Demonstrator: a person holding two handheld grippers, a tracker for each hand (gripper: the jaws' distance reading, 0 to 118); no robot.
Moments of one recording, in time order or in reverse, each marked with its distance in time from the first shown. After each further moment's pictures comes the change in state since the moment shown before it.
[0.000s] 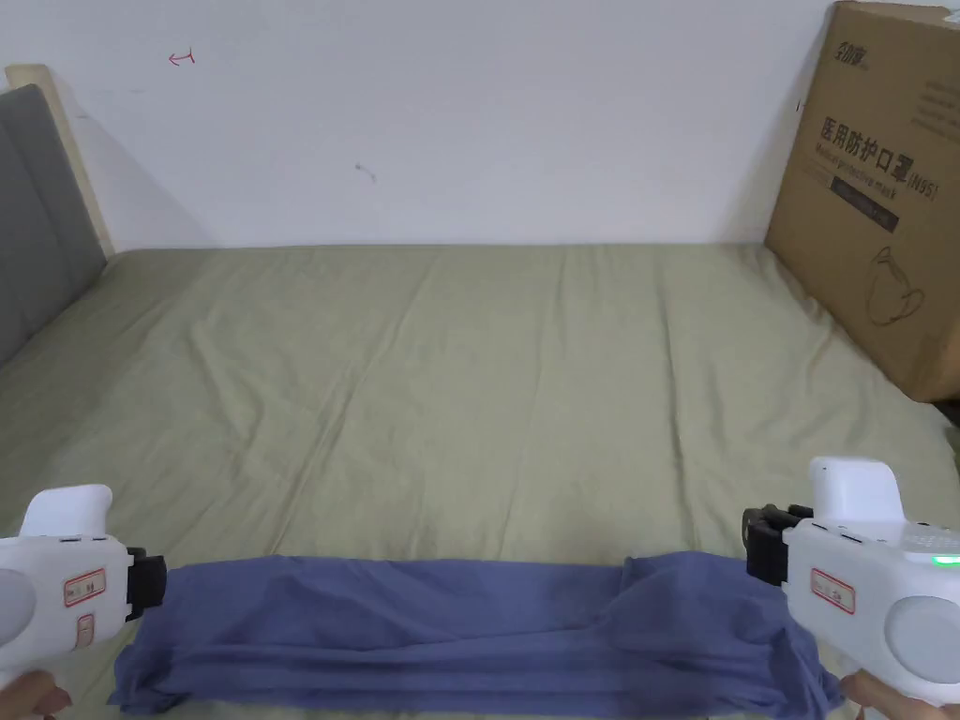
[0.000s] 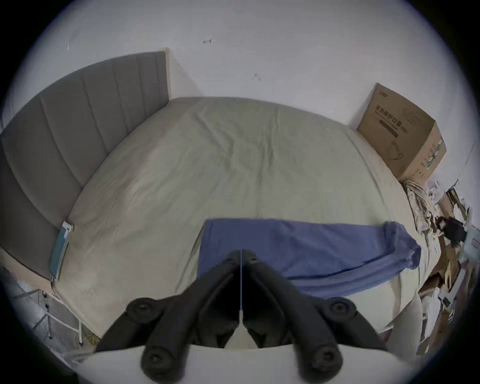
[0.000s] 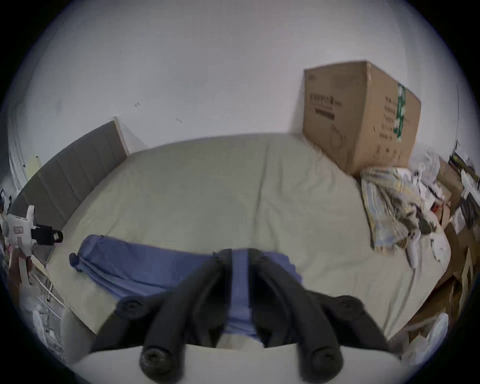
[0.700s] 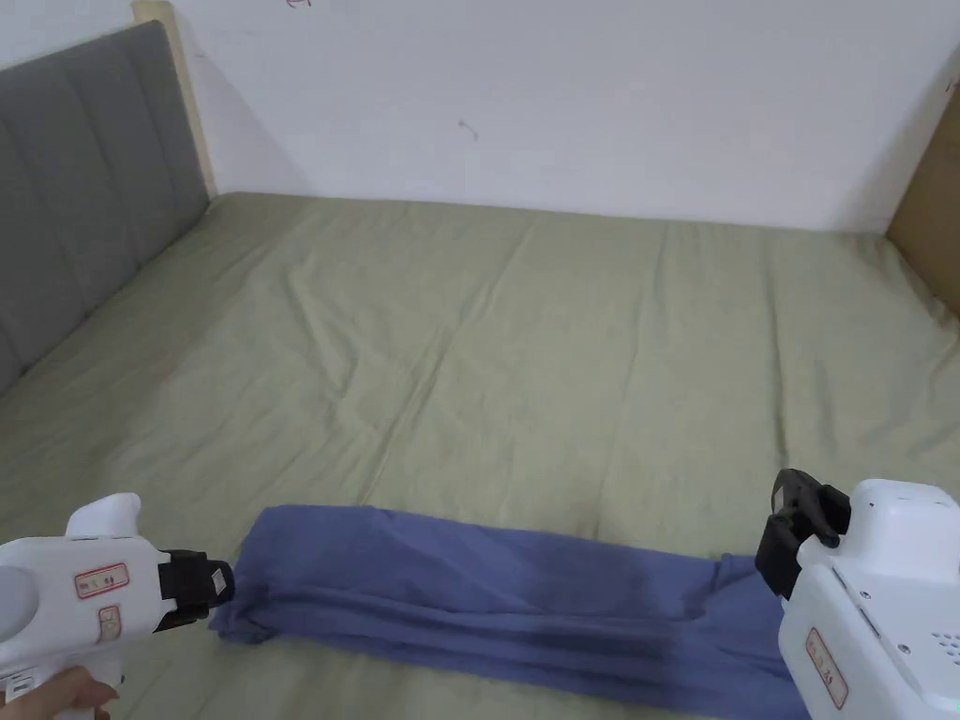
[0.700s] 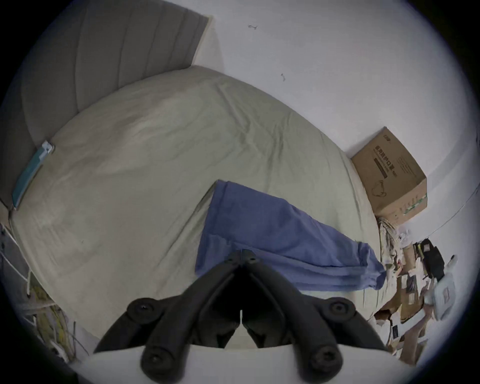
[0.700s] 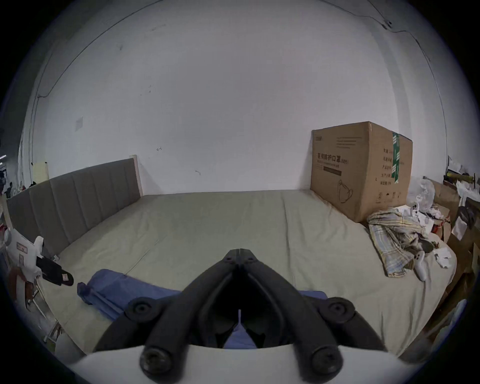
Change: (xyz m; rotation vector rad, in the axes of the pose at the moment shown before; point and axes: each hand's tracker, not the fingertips) left arm -0.081 -0.053 -0.019 -0.065 -0.181 0.355; right arm -0.104 -0.026 0.023 0.331 -0.011 0.018
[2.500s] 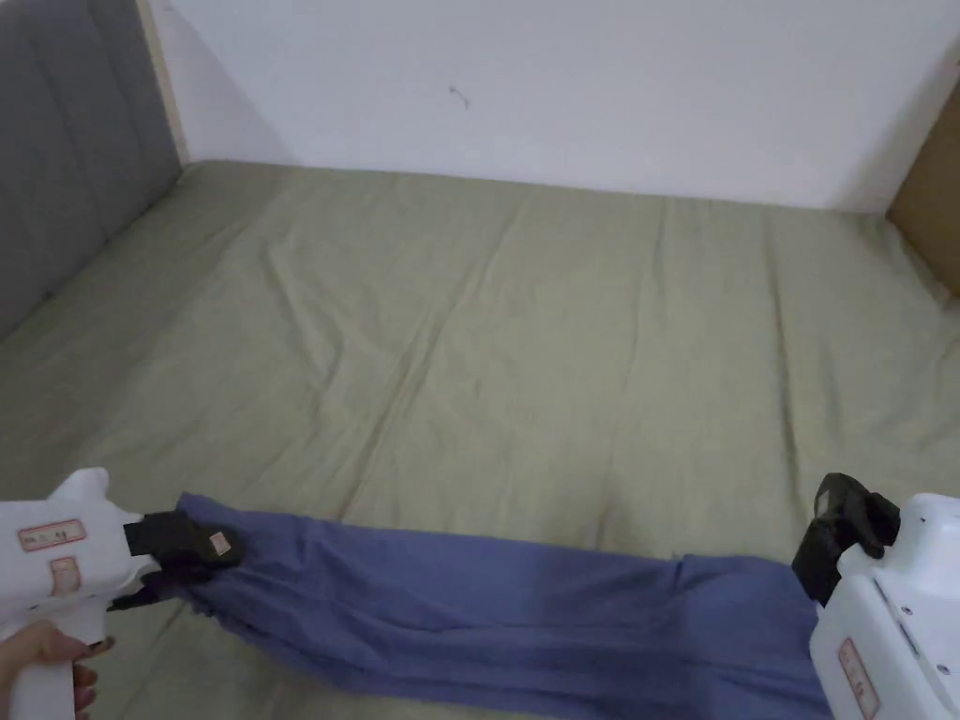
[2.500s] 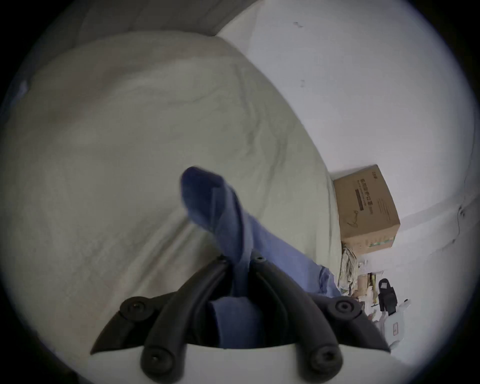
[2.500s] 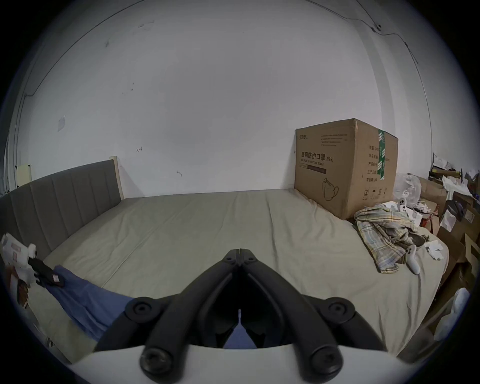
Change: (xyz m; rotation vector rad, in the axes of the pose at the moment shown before) left arm -0.015 0.051 -0.033 -0.059 -0.196 0.193; right arm 0.006 -0.009 -0.024 0.010 -0.118 -0.018
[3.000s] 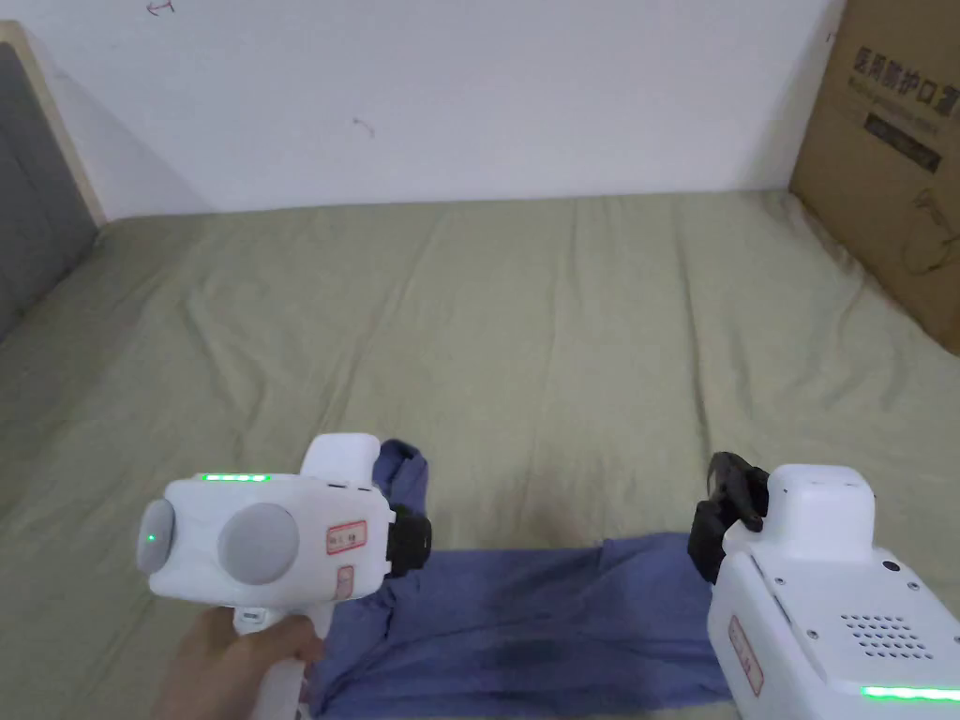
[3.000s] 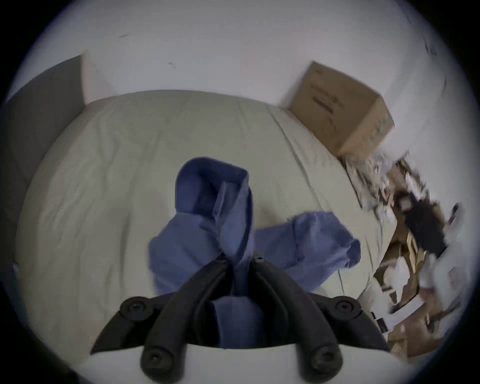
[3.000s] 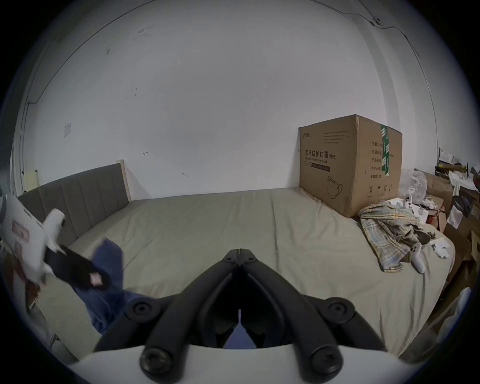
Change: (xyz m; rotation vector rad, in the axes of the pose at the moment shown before) left arm 0.229 -0.123 -0.090 -0.160 0.057 -0.709; right arm 0.026 -0.003 0.007 -0.003 0.059 -0.028
